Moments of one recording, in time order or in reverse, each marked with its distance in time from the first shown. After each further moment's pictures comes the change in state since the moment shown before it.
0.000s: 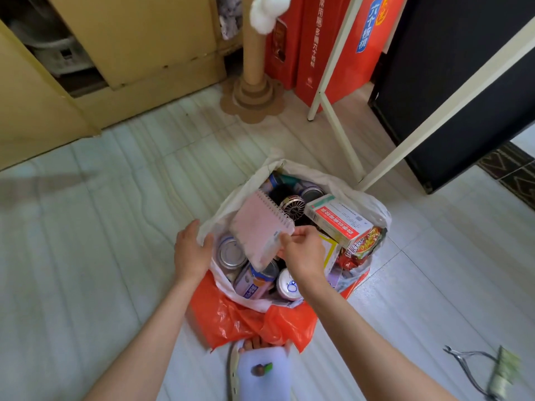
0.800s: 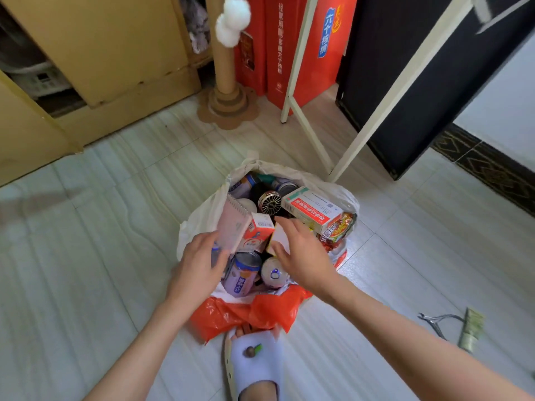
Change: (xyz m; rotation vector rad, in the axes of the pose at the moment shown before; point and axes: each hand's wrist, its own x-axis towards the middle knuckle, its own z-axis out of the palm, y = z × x) left_hand -0.065 0.037 -0.030 0.218 -0.270 0.421; right_hand -0.023 0.004 -0.063 -0.810 -0.163 -0.709
